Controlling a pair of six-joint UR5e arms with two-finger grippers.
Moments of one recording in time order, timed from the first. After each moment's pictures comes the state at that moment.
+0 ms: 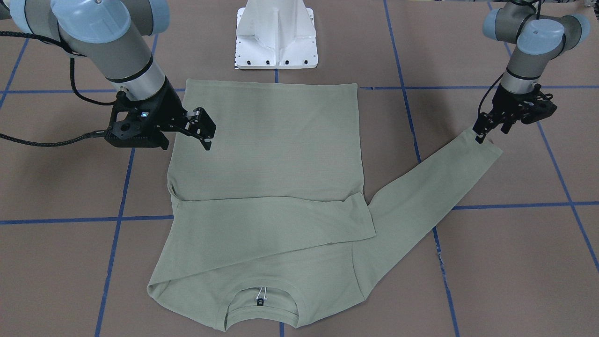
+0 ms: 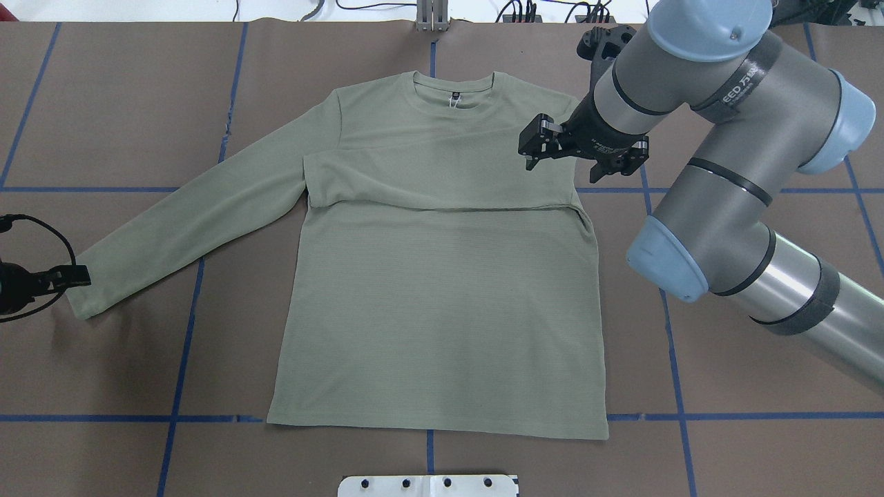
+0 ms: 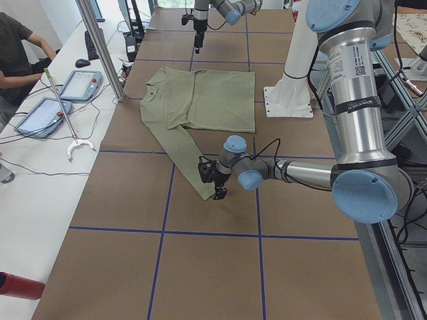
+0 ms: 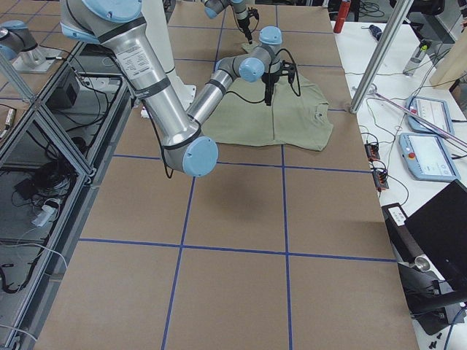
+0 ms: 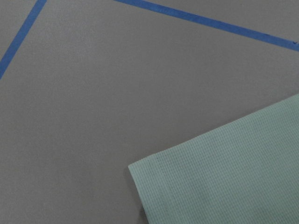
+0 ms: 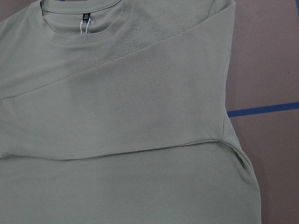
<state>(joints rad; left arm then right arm) -0.71 -1.33 -1.75 -2.35 -1.73 -1.37 0.81 -1.00 1.86 -1.62 2.09 1.18</state>
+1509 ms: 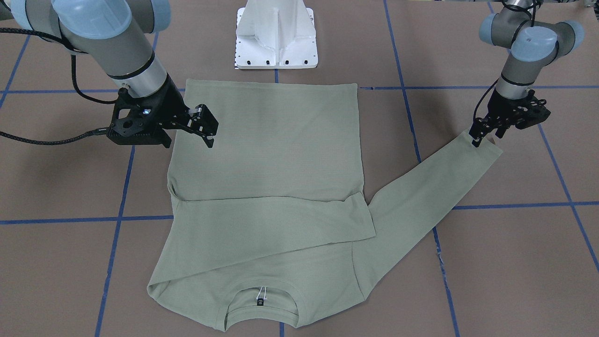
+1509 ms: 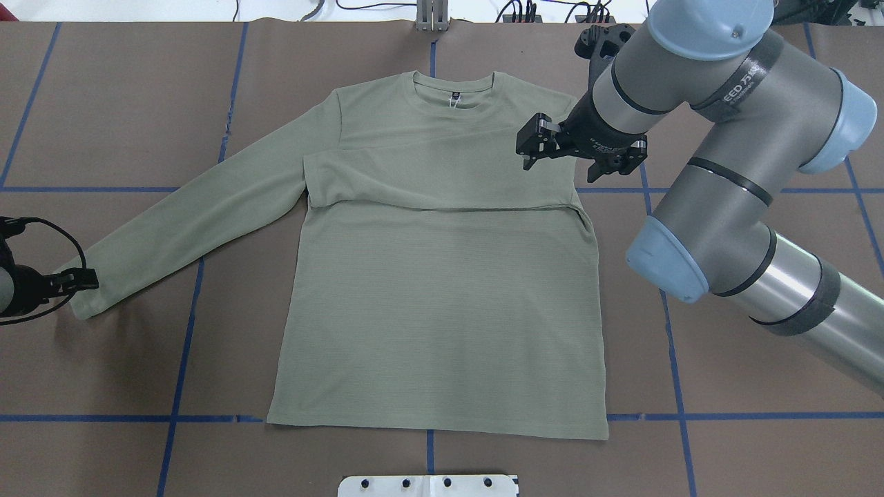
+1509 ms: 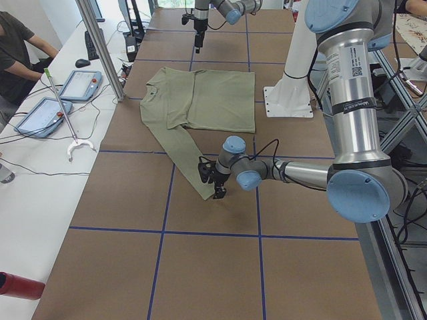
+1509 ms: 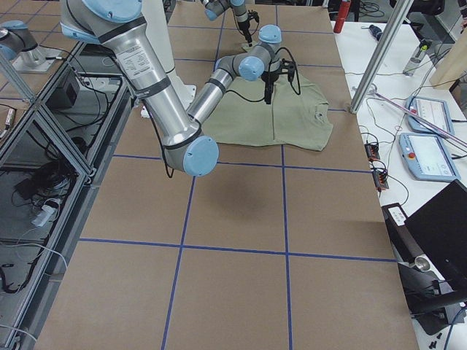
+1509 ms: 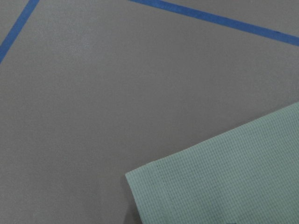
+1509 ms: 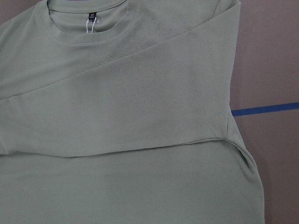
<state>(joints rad) -0.70 -1.35 -1.73 -2.35 -1.74 -1.38 0.81 -0.99 1.87 -1.62 2.09 1.18</state>
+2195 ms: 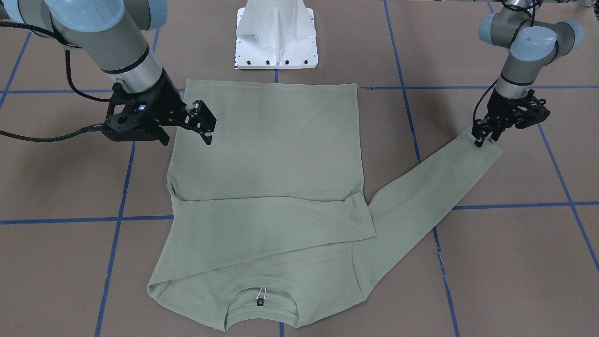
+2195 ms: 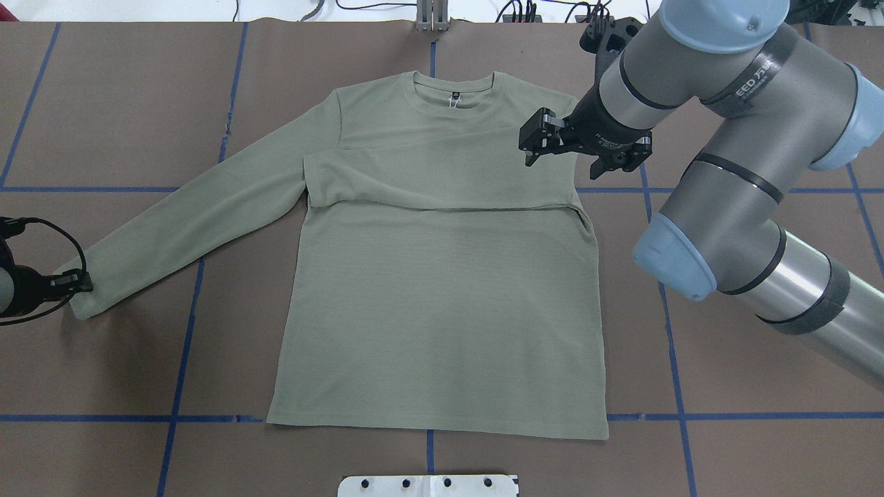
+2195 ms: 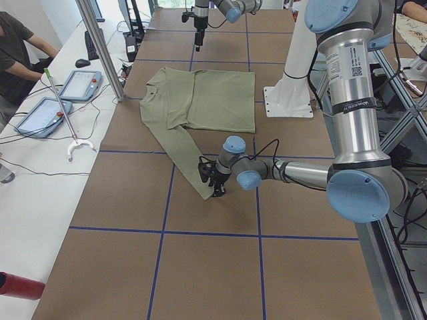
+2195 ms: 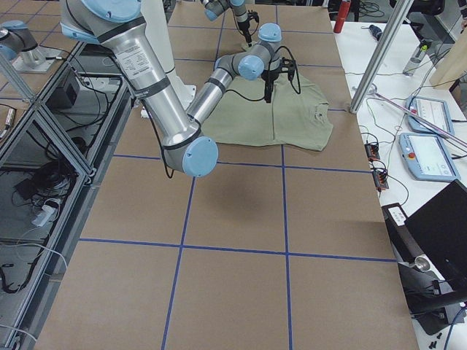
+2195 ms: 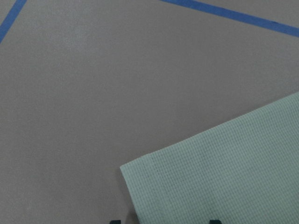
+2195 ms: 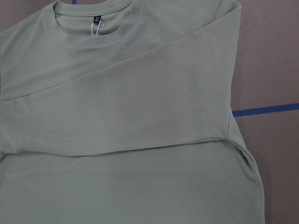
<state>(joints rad) -0.69 -1.35 -1.73 -2.35 -1.73 -1.38 0.82 -1.00 1.88 -1.62 2.10 1.18</state>
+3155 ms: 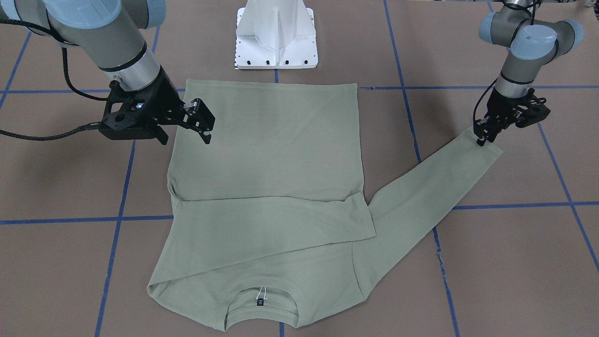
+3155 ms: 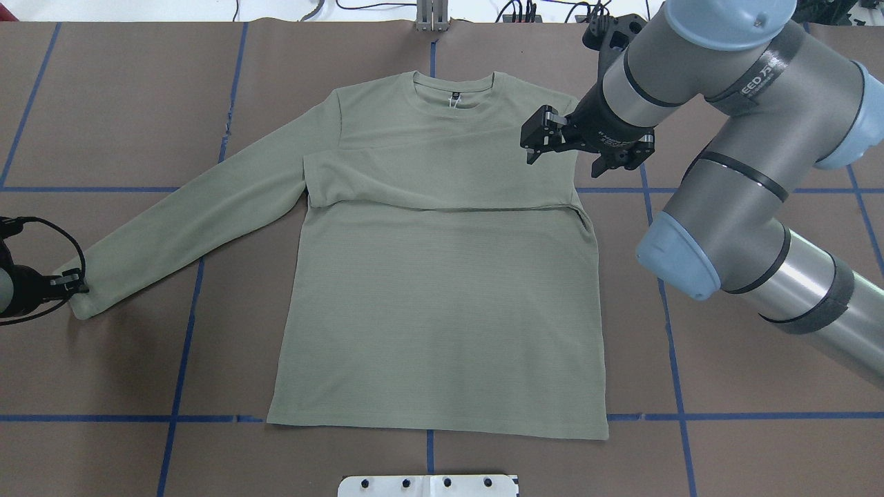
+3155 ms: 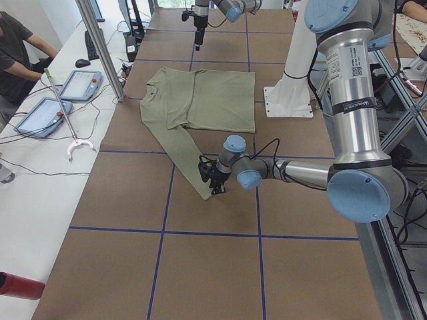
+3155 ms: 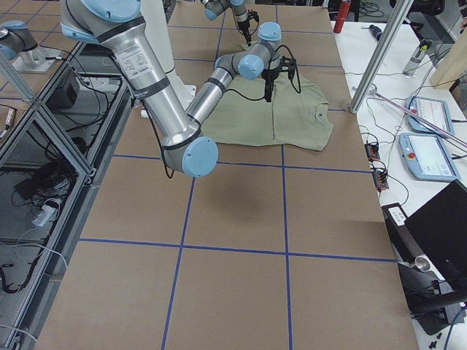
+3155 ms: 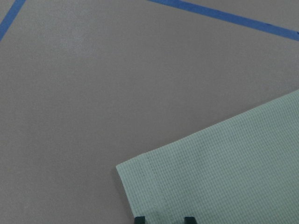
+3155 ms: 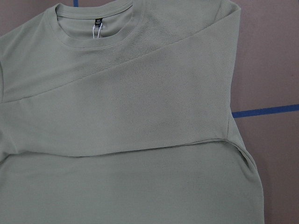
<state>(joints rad) -0.69 -1.34 -1.74 -2.35 -1.73 -1.41 0.82 -1.00 1.89 -1.62 2.11 1.18</state>
